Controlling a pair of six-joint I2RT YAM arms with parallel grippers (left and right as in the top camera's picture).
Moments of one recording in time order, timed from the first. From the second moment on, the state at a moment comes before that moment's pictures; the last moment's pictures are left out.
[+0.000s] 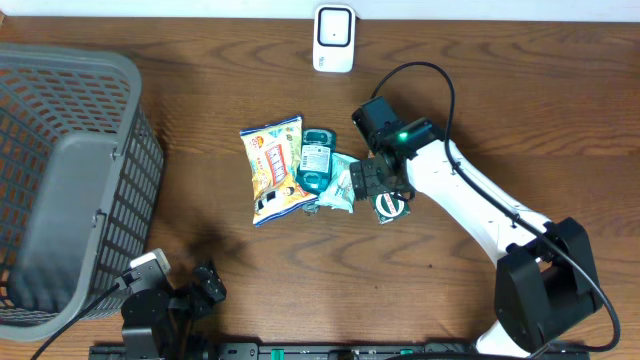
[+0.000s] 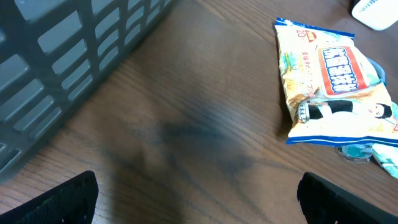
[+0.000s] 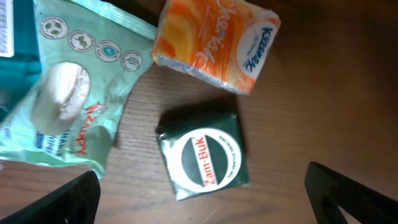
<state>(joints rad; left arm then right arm) 0.02 0.01 0.40 -1.07 -0.05 -0.44 0.53 1.79 1.34 -0.96 0.13 0.35</state>
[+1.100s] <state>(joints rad) 0.02 0.01 0.40 -1.07 -0.05 -0.43 0.50 1.97 1.26 -0.82 0.02 0.12</state>
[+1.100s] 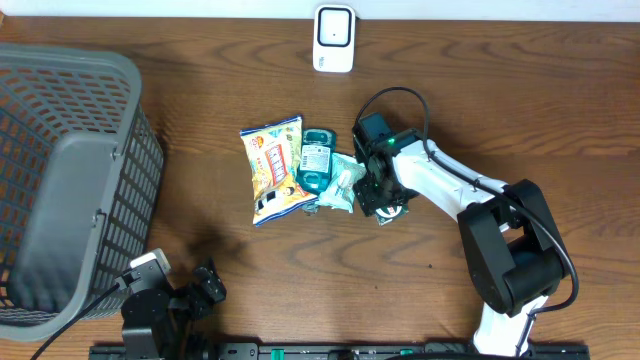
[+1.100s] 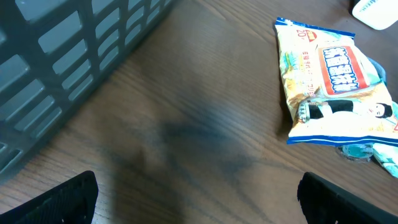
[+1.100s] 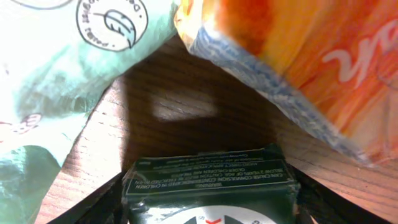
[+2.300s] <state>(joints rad) 0.02 0.01 0.40 -1.07 -0.05 -0.43 0.50 1.98 1.27 -0.84 0.01 0.10</state>
